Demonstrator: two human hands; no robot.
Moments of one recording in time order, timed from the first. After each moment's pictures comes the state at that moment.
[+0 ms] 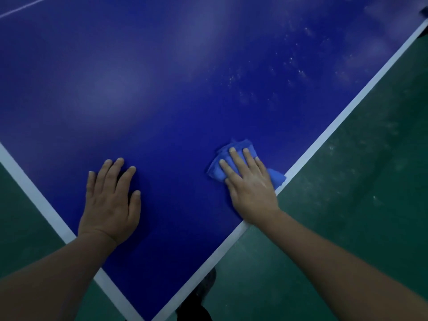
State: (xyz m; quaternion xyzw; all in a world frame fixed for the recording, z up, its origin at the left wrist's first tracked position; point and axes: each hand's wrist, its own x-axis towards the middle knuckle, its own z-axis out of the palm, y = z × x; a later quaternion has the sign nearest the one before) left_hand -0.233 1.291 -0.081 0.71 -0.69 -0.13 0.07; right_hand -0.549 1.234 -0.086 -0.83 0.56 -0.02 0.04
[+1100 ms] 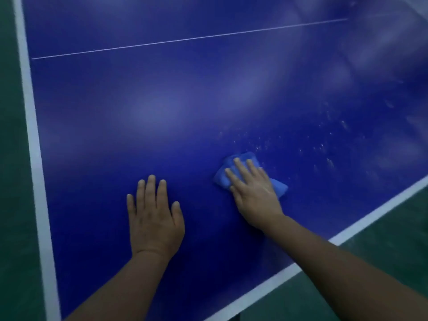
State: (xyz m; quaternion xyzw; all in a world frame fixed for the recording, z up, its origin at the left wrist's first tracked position) left_hand -0.346 1.218 -0.067 0.87 -0.47 -0.13 0.11; right_hand -0.543 1.071 -0.073 -0.91 0.41 0.02 0.04
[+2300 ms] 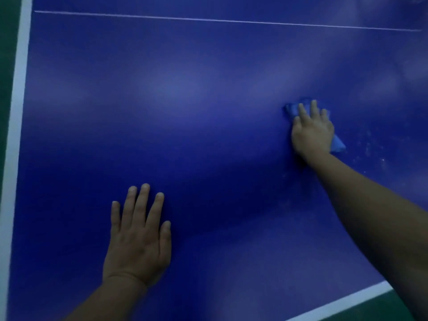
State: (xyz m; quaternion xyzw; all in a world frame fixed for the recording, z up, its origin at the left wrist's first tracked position) left_hand -0.351 1.207 -0.082 0.87 -0.47 -0.12 0.09; right_hand -0.517 0.818 -0.063 -0.83 0.55 -0.02 -0.02
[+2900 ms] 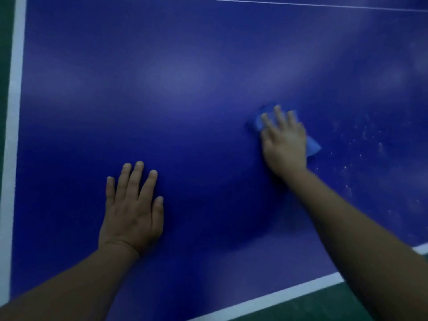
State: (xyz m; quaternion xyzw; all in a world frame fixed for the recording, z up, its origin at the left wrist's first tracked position) left_hand -0.352 1.207 -0.079 0.87 -0.47 -0.13 0.10; right_hand -0.532 0.902 -0.079 -0.90 0.43 -0.04 0.00
